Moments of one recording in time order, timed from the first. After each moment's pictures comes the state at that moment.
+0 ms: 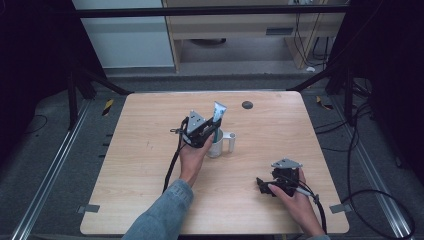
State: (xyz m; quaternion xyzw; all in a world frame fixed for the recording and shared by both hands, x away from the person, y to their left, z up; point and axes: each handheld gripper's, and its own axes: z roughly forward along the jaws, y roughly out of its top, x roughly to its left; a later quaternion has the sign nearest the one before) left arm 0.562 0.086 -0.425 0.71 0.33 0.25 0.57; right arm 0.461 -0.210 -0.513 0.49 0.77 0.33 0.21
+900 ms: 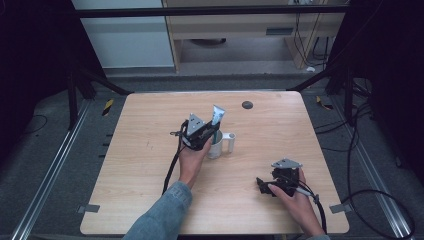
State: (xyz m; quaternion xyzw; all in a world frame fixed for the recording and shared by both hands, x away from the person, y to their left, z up) left arm 0.562 0.089 -0.436 0.72 0.34 0.25 0.56; right arm 0.461 -0.209 -0.513 0.50 0.77 0.33 0.21
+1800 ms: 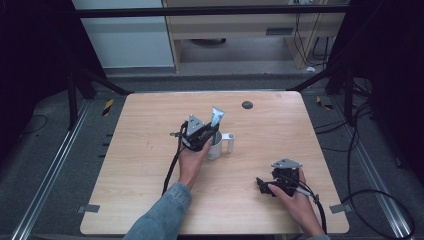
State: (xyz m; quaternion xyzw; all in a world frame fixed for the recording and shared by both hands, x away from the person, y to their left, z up) left arm 0.563 0.091 -0.441 0.72 0.35 0.24 0.55; right arm 0.461 -0.209 -0.513 0.50 0.77 0.33 0.21
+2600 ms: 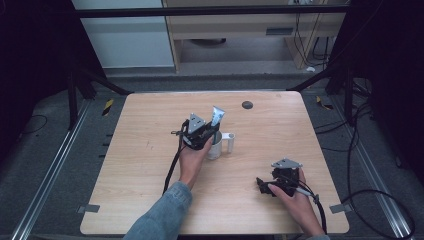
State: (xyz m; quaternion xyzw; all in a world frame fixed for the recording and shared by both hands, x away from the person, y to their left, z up) left arm 0.566 0.088 -0.437 0.72 0.36 0.24 0.54; right arm 0.461 -0.209 -0.513 0.50 0.77 0.33 0.21
